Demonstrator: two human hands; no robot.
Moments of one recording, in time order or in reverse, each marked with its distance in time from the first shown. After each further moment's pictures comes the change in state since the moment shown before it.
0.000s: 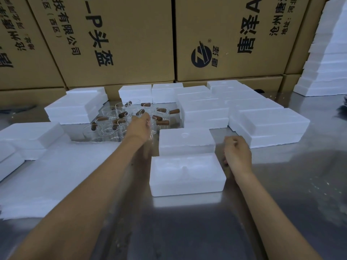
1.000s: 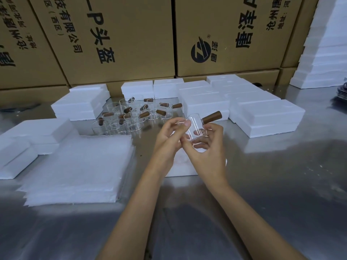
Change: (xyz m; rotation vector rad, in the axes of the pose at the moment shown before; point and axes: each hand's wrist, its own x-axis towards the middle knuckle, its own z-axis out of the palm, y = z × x) left_hand -0.144 0.066 -0.026 -1.450 -0.232 -0.074; right_hand -0.102 -0.026 0.048 0.209 -0.031 -0.468
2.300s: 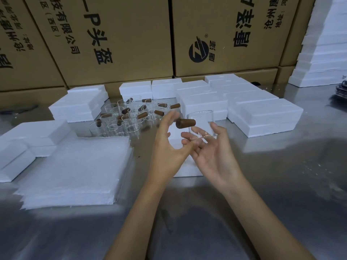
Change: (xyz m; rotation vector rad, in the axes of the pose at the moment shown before) left_hand -0.018 -0.011 -0.003 0.570 0.055 0.457; right_hand 0.015 -0.032 -0.033 1.087 -0.340 0.755
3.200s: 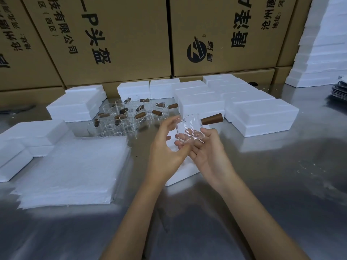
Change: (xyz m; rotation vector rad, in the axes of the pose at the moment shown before) left_hand -0.003 -0.004 0.001 0.051 -0.019 0.021; right_hand 0.006 0.004 -0.007 -0.171 0.048 -0.056
